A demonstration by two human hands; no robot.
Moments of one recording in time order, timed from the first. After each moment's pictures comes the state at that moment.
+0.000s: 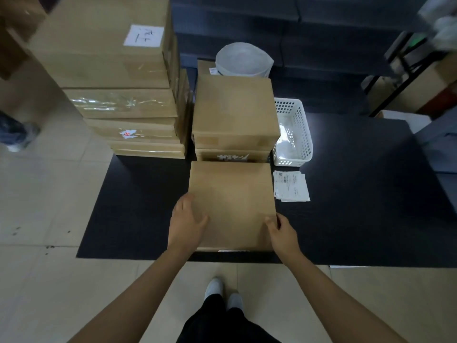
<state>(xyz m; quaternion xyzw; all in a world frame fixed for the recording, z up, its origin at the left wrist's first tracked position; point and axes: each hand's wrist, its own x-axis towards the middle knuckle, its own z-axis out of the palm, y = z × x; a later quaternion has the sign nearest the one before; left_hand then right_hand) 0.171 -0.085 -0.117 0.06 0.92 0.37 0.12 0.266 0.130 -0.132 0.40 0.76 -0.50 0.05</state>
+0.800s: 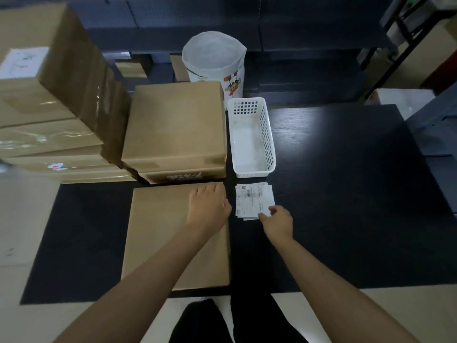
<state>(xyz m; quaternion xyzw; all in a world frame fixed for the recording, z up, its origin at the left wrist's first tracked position) 0.121 0.134 -0.094 0.25 0.96 0.06 0.11 0.209 0.284 -0.170 0.48 0.76 -0.43 0.08</state>
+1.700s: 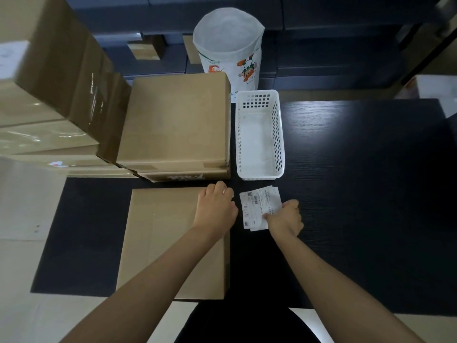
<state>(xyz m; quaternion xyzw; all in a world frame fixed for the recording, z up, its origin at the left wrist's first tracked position) 0.105 0.163 -0.115 0.25 0.96 0.05 0.11 0.170 0.311 -0.184 0.52 0.78 -0.33 0.13</state>
